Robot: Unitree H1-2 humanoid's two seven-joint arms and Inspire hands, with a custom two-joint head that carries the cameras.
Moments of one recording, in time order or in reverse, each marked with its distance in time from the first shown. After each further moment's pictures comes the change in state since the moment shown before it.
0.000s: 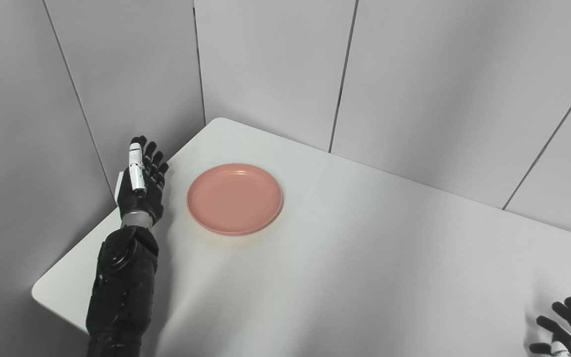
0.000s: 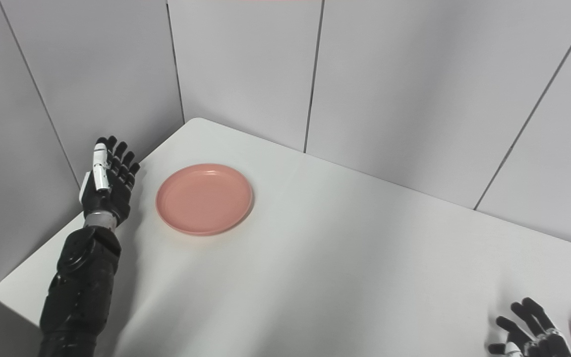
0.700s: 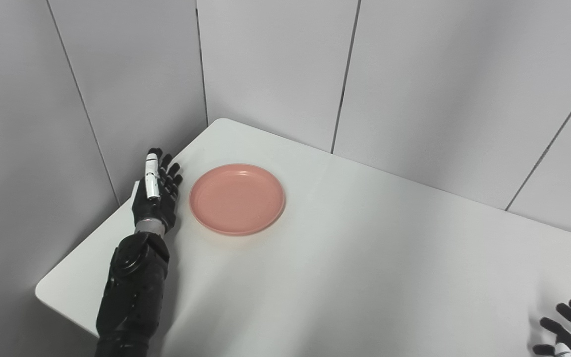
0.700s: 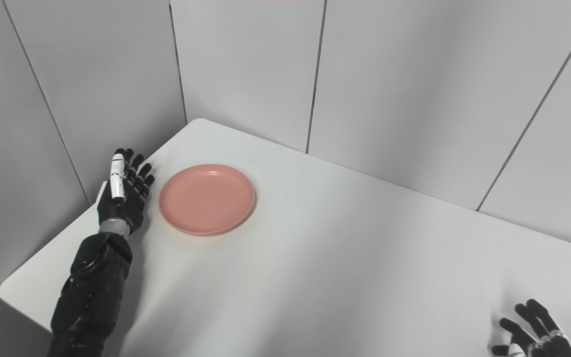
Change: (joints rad) left arm -0.016 0.001 -0.056 0.070 -0.007 -0.004 -0.027; right arm 0.003 0.004 -0.003 -0.002 -0.003 0.000 -0.005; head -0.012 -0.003
